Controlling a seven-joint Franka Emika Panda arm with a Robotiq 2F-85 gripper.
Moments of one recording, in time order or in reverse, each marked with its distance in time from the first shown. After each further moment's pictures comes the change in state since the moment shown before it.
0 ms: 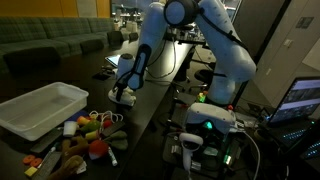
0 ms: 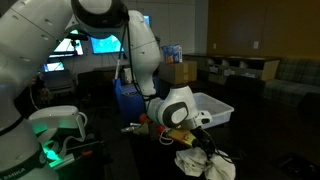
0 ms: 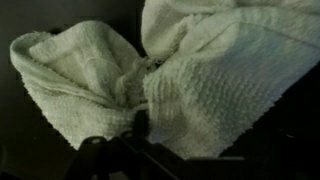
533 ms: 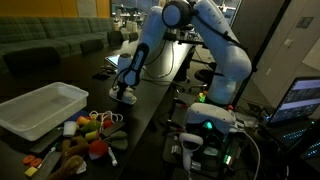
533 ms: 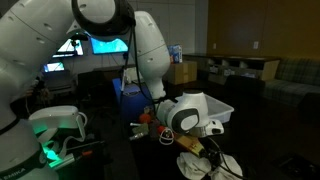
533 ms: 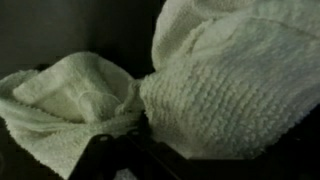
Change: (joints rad) arm -0.186 0.054 0.125 0.114 0.010 -0.141 -0.016
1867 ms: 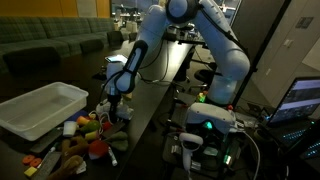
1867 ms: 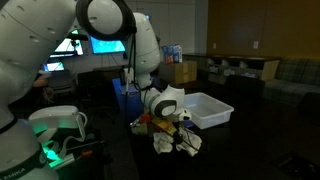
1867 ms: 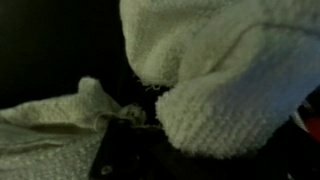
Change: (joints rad) arm -0.077 -0.013 0.353 -0.069 0.071 -0.123 -0.112
